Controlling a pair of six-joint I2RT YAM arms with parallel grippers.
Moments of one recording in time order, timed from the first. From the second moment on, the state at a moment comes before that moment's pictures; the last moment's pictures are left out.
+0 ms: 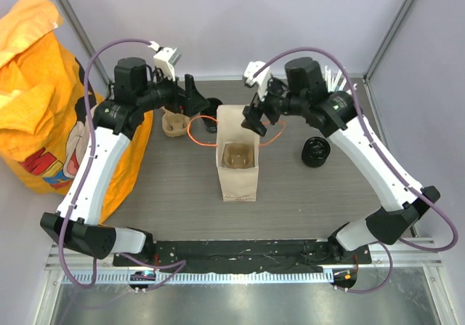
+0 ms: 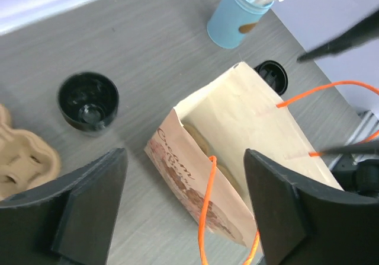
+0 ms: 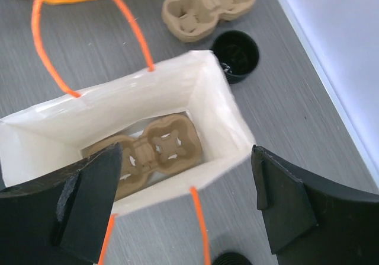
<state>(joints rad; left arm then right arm) -0.28 1.36 1.59 -0.63 0.52 -0.13 0.64 1.48 1.76 -0.79 -0.36 -0.45</state>
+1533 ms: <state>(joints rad) -0.27 1.21 1.52 -0.84 0.51 0.06 0.32 1.09 1.58 -0.85 -0.53 -0.15</state>
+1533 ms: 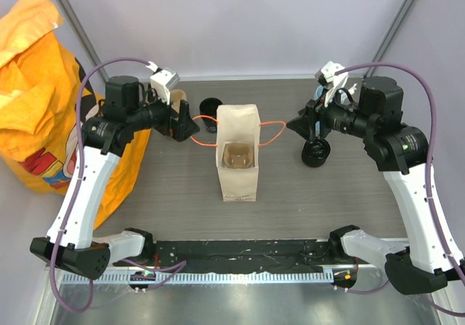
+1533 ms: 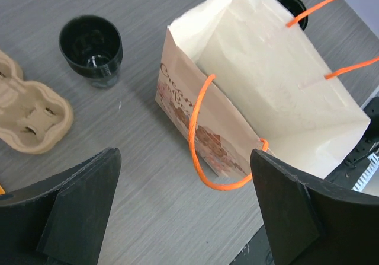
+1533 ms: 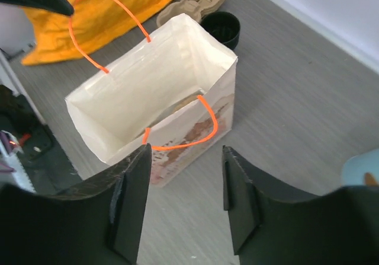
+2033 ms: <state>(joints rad) -0.27 1.21 1.43 -0.82 0.51 0.04 0.11 1.12 1.26 -0.47 -0.98 0.51</state>
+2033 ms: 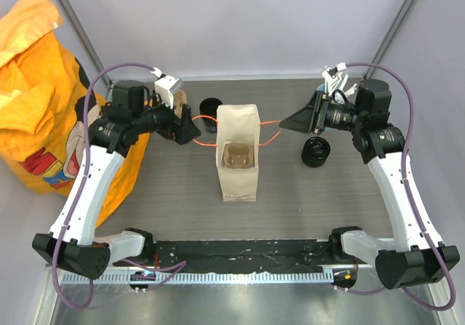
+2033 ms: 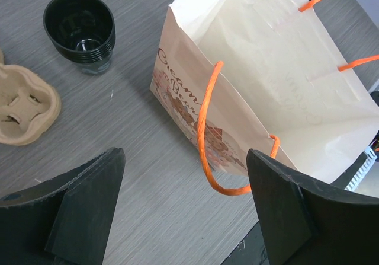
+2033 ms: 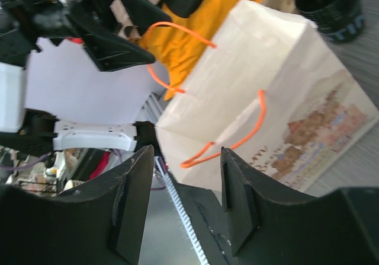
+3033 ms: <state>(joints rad) -0.27 1.23 1.44 -0.79 0.54 0.00 0.08 1.04 1.25 -0.53 -1.06 0.47</state>
